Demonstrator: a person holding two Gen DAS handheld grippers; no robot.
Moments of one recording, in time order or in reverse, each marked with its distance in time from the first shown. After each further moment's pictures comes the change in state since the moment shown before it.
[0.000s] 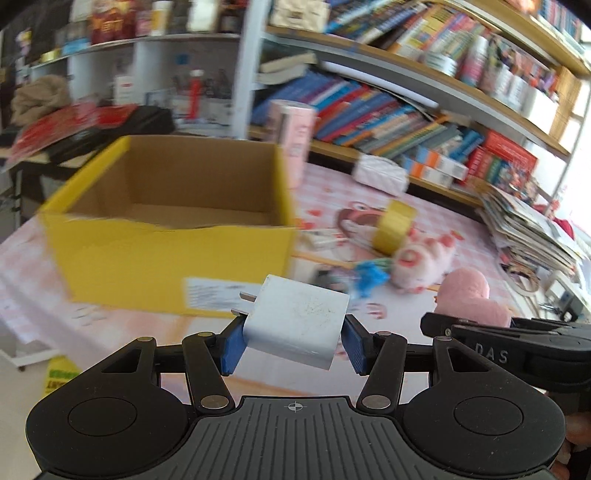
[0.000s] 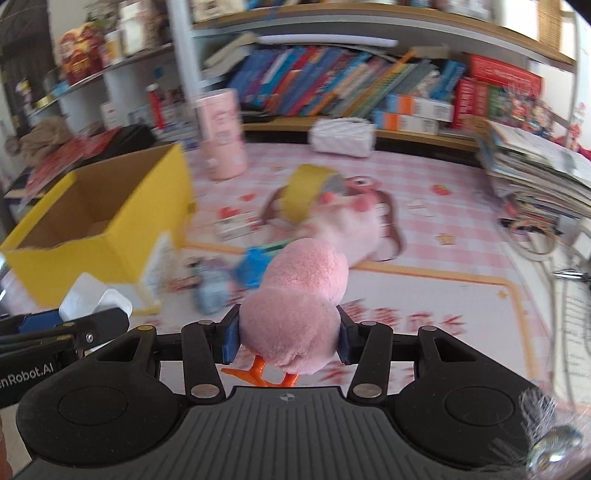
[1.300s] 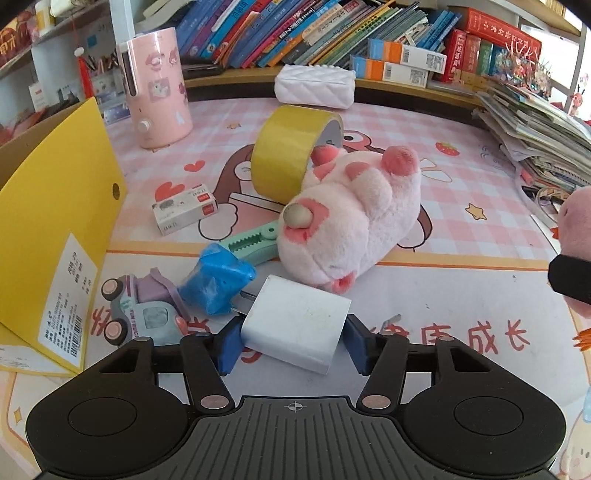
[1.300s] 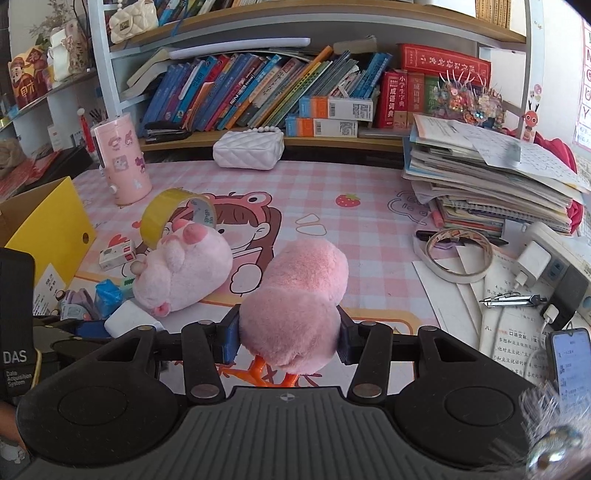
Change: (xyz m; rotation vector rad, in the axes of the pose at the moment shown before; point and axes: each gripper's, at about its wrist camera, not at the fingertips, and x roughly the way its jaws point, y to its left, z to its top) left arm 0.174 -0.167 0.005 0.217 0.210 0.063; right arm 0.023 -0.168 0.021 0.074 -0.040 -0.119
